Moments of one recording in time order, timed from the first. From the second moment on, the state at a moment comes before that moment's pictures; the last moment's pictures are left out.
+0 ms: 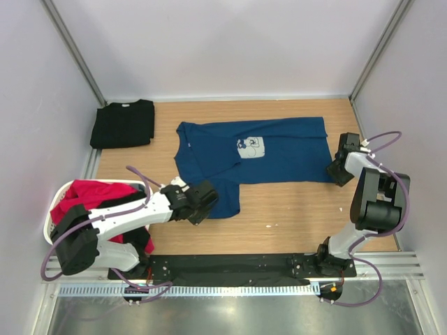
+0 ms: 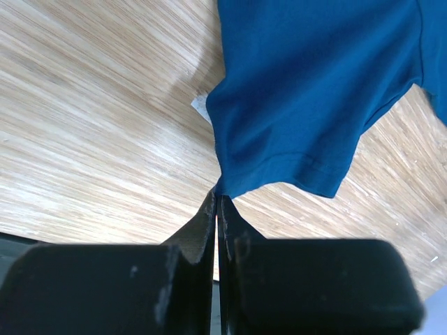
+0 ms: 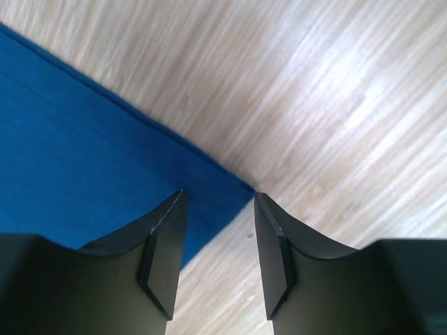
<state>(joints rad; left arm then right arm) -0.99 1.32 0.84 -0.77 -0.33 -1.69 -0.24 1.63 0.92 -0.44 0.27 0.70</state>
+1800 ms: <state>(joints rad) -0.65 1.74 1.60 -0.57 -0.42 -0.63 -0.24 1.91 1.42 -0.67 0.22 0.75</state>
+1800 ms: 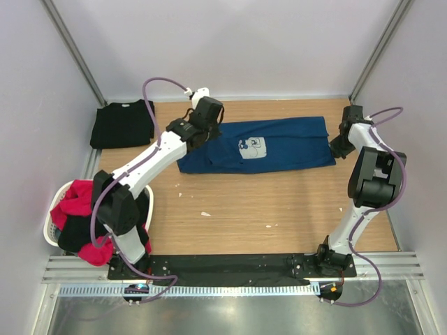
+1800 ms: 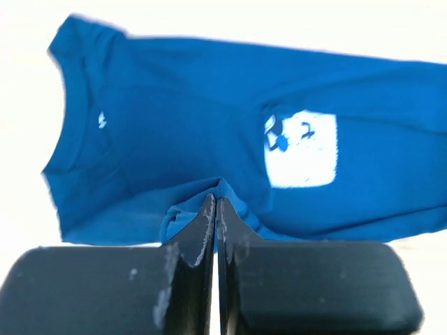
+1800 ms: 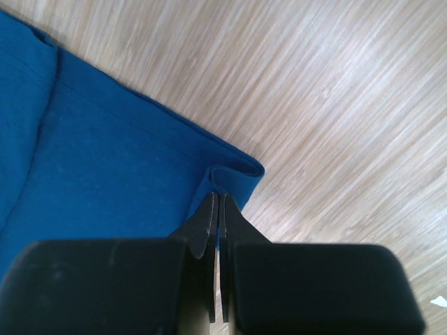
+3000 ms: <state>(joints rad) -0.50 1.90 1.74 -0.46 -0.42 -0.57 -0.24 2.07 1.68 -0.77 0.22 0.81</state>
